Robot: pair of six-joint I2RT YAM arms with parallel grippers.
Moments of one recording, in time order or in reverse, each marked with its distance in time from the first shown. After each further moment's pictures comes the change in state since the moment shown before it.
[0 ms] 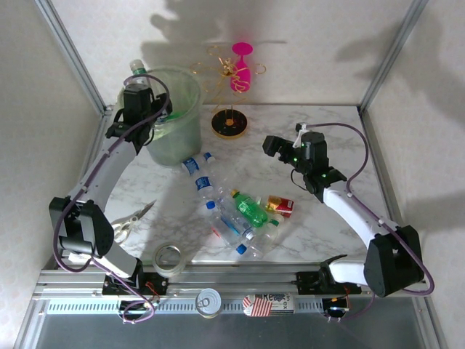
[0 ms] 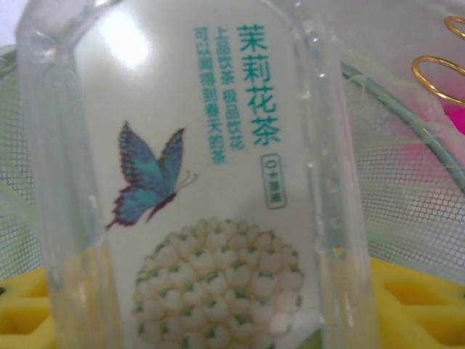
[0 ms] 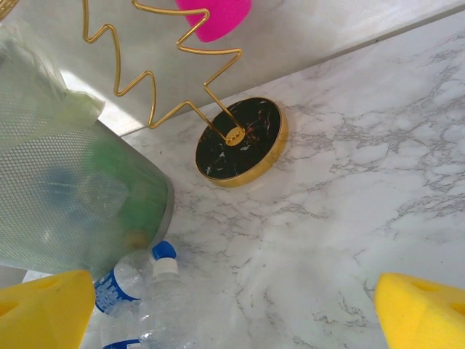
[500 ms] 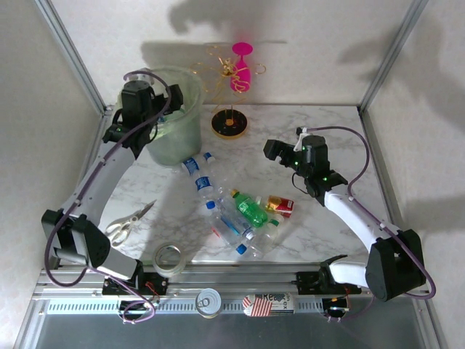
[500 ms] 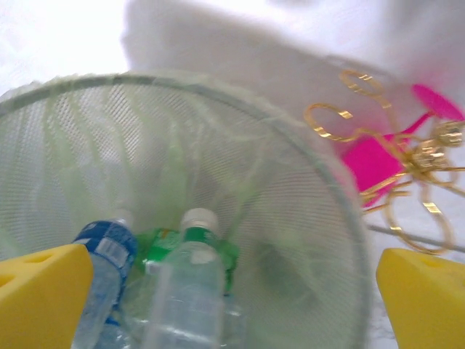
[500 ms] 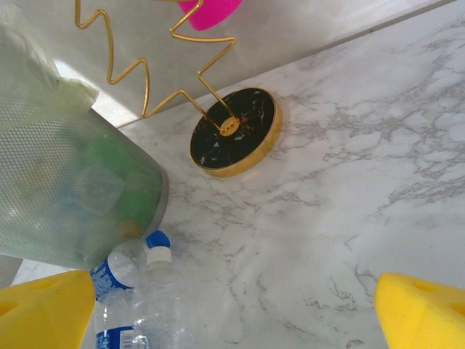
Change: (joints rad) left arm -0.084 -0.097 0.014 0.021 0.001 -0.024; right arm 0.001 -0.023 -0.034 -0.014 0.002 -0.013
